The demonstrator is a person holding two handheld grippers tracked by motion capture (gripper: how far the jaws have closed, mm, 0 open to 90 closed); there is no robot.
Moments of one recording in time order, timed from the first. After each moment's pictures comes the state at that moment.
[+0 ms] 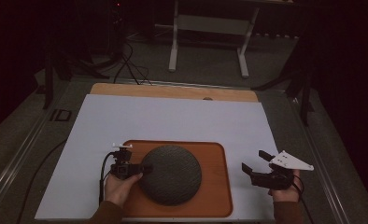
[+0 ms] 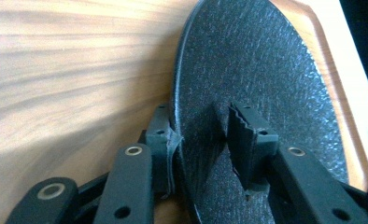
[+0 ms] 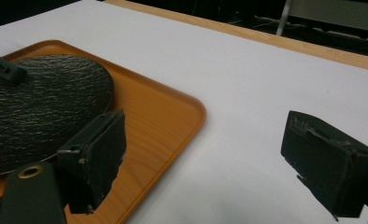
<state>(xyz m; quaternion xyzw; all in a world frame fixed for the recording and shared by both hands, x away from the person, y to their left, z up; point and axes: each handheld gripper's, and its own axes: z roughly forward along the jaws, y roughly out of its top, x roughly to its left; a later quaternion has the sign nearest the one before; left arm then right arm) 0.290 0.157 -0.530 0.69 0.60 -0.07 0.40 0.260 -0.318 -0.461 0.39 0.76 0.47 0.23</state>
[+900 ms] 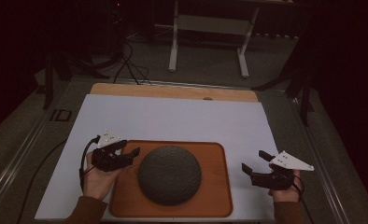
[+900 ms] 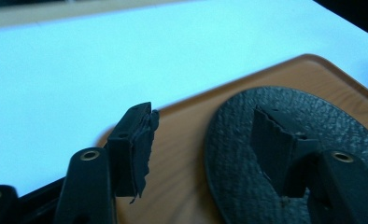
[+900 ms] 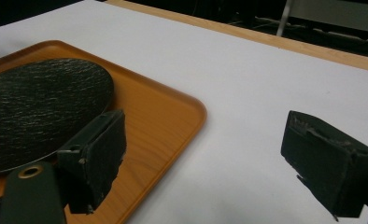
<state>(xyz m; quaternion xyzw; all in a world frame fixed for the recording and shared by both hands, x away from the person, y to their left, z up) 0.271 0.188 -0.451 0.75 0.47 0.20 0.43 0.259 -0.318 -0.460 0.38 0.76 0.47 0.23</state>
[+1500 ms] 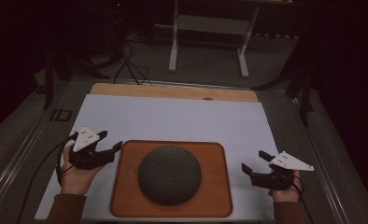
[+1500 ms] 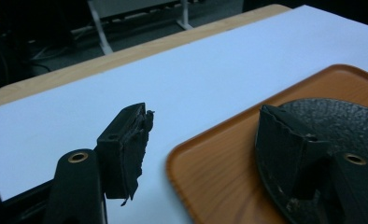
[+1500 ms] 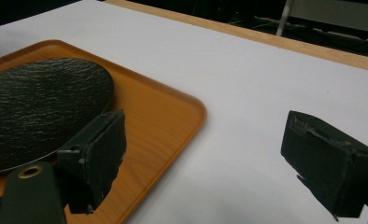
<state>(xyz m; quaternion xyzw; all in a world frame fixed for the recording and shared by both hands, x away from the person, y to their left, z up) 0.258 0.237 -0.429 0.74 0.43 0.29 0.43 0.259 -0.318 -0.460 0.38 0.76 0.47 0.23</state>
